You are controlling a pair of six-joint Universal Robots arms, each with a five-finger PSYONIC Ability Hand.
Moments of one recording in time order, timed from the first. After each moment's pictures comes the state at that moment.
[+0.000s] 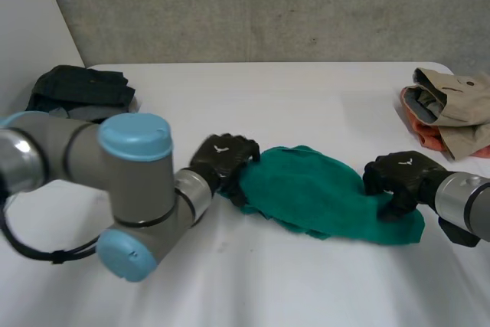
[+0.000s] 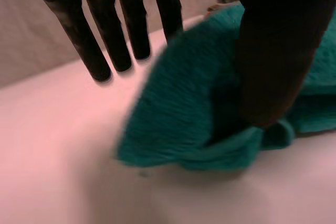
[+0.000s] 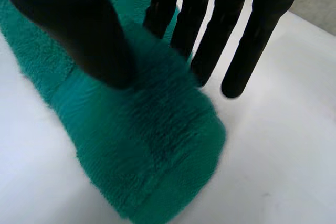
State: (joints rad) left arm 4.07 -2.23 -1.31 3.21 -1.47 3.19; right arm 1.68 -1.24 1.65 0.23 1.18 2.66; left_hand 0.61 0.58 0.57 0.58 0.40; right_hand 1.00 1.01 1.00 1.01 0.83
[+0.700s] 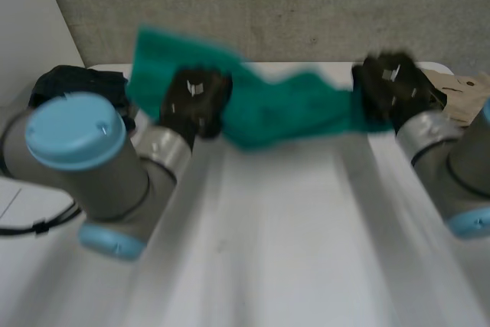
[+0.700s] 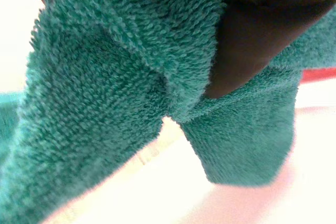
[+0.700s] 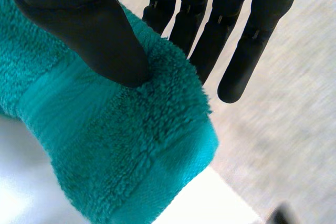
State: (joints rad) left arm 4.11 -2.01 -1.47 3.53 -1.56 3.37; right arm 1.86 -1.20 1.58 -0.44 1.36 2.76; left_hand 1.13 1.20 1.19 1.20 0.98; right_hand 1.13 1.18 1.19 1.20 1.01
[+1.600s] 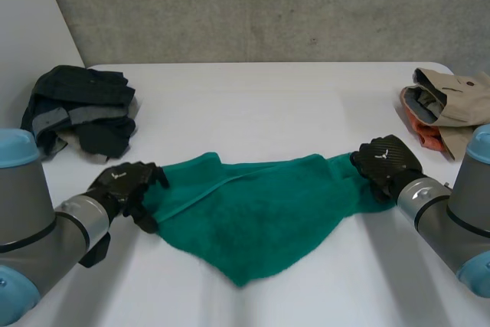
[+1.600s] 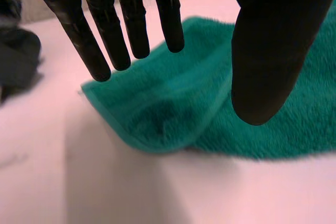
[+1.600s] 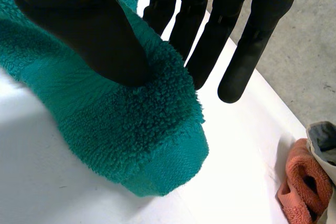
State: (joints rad) left arm 4.44 -1.87 -1.83 3.19 -1.42 3.21; right arm 1.81 -1.15 1.74 -0.24 1.35 2.51; left_hand 0.51 0.52 0.52 0.52 0.35; right_hand 1.13 1.18 1.19 1.20 1.01
